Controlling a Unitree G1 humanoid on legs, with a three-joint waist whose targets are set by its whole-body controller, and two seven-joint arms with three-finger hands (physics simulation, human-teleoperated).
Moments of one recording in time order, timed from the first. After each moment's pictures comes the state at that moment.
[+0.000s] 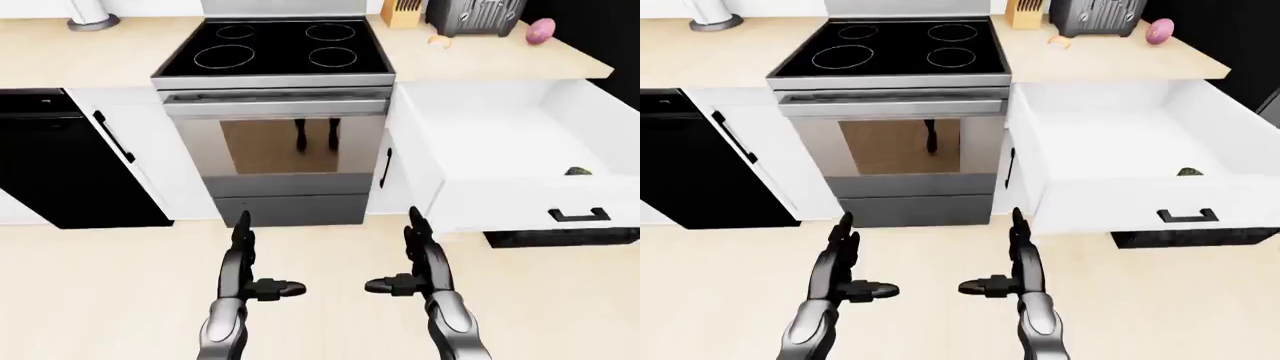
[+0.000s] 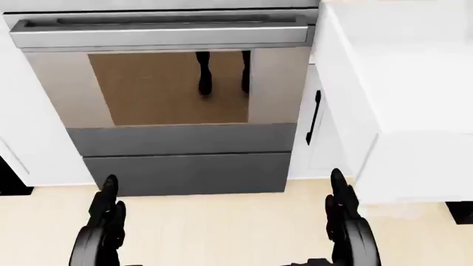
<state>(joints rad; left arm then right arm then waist) 0.03 0.02 0.04 0.09 -0.01 0.06 -0.04 0.03 -0.01 -0.04 0.09 0.01 0.06 0.04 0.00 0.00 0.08</state>
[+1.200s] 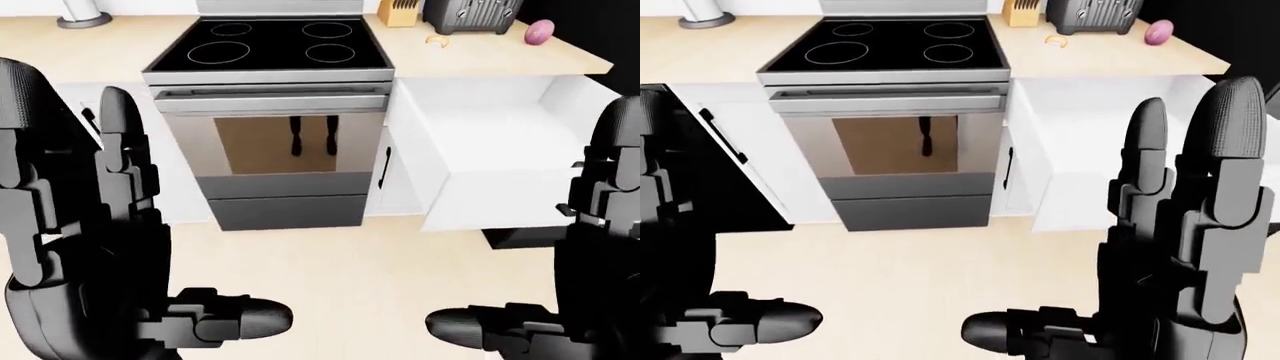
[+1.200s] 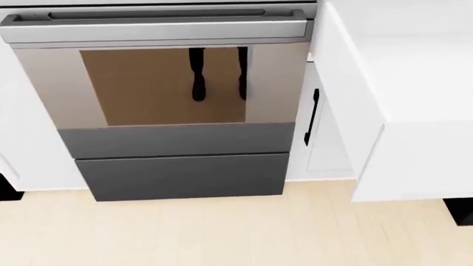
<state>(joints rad) 0.15 -0.01 0.05 -0.96 -0.10 -0.11 -0.08 0.29 0.04 -0.05 -1.02 -0.08 -0.23 0.07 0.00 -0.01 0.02</state>
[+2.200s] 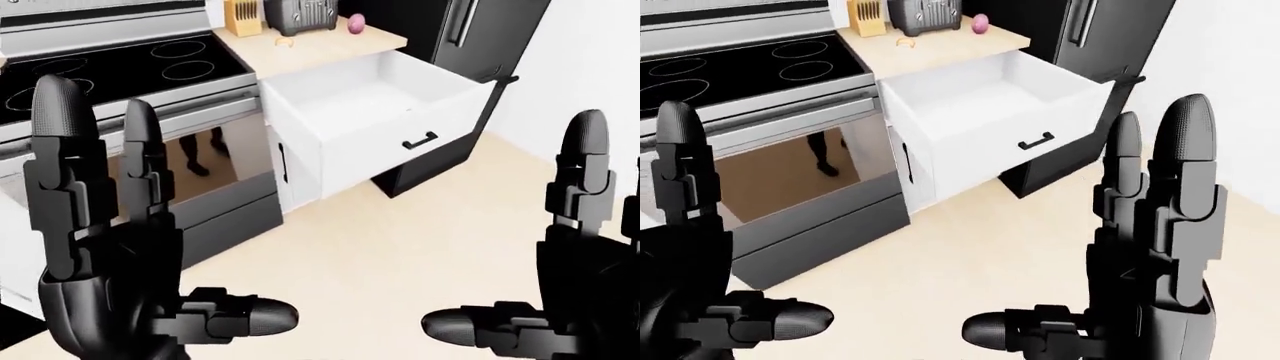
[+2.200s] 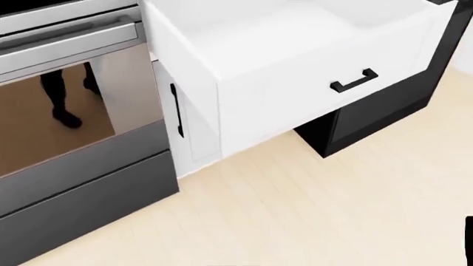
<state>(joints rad) 0.18 -0.01 0.02 -0.92 -0.08 -0.14 -0.08 0.31 0.04 -0.05 -0.96 -0.04 -0.25 0.10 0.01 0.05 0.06</state>
